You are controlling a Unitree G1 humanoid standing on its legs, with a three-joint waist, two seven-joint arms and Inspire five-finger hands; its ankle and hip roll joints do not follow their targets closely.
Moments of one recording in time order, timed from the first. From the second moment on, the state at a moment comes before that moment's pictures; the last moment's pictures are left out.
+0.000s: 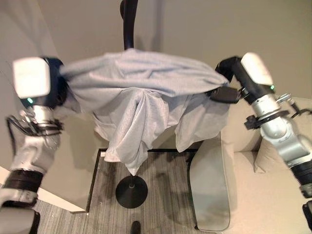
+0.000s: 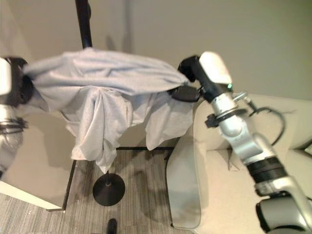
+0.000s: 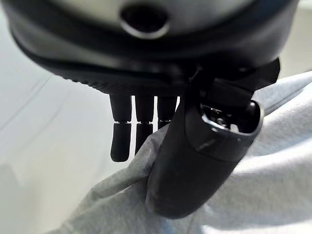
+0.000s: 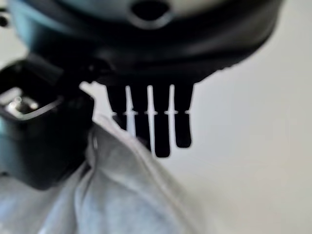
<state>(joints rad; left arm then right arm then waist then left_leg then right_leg) -0.40 0.82 -0.15 0.42 0.59 -0.02 0.61 -0.56 -0.85 0.30 0.26 -0.18 -0.27 -0.17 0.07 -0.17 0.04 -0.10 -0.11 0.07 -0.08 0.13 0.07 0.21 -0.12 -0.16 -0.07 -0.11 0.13</state>
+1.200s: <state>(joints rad) 0.12 0.21 0.13 0.42 -0.60 -0.19 0.25 -0.02 -0.53 0.09 0.17 0.52 -0.17 0.15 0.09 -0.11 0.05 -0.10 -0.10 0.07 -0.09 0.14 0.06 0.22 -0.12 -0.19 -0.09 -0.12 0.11</state>
